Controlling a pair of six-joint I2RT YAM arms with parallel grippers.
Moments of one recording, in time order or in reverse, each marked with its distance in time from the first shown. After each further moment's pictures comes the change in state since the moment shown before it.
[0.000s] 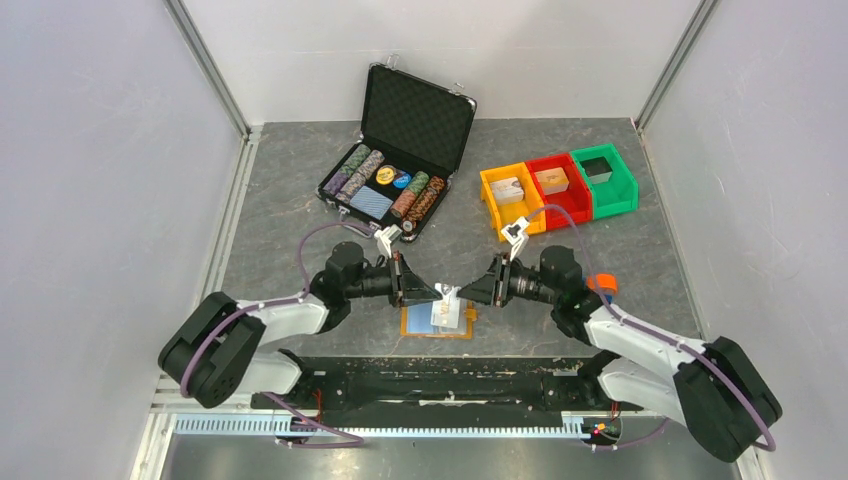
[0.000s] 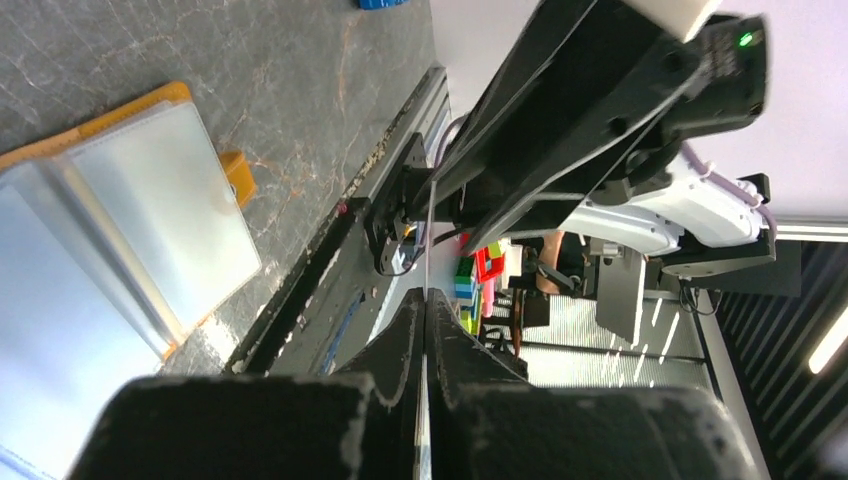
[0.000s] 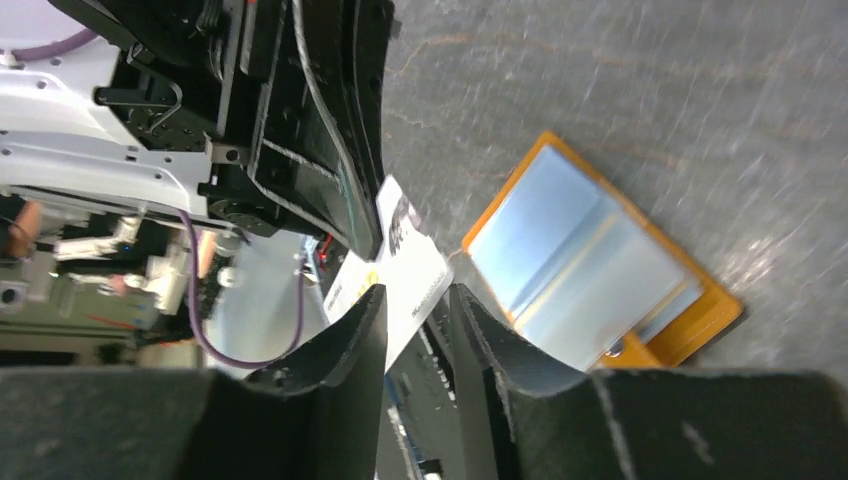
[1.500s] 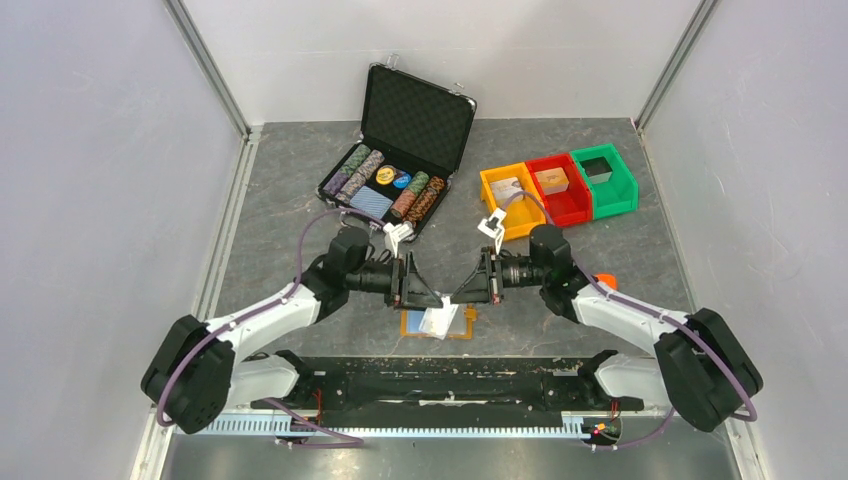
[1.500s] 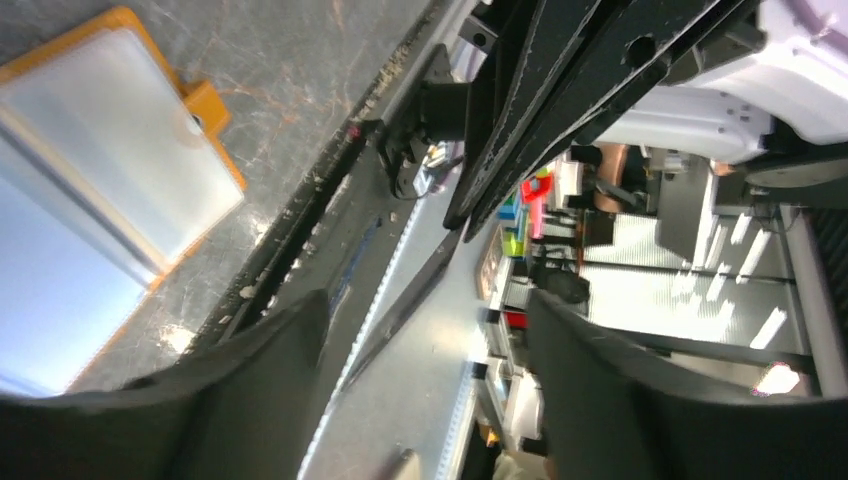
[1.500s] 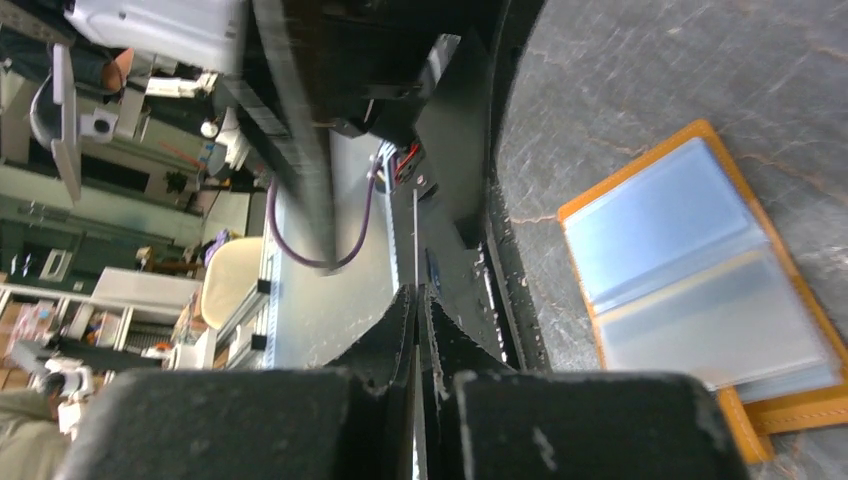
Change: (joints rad) left arm -0.008 -0.161 0.161 -0.539 0.140 0.265; right arm -0.040 0.150 0.201 -0.085 -0.398 -0.163
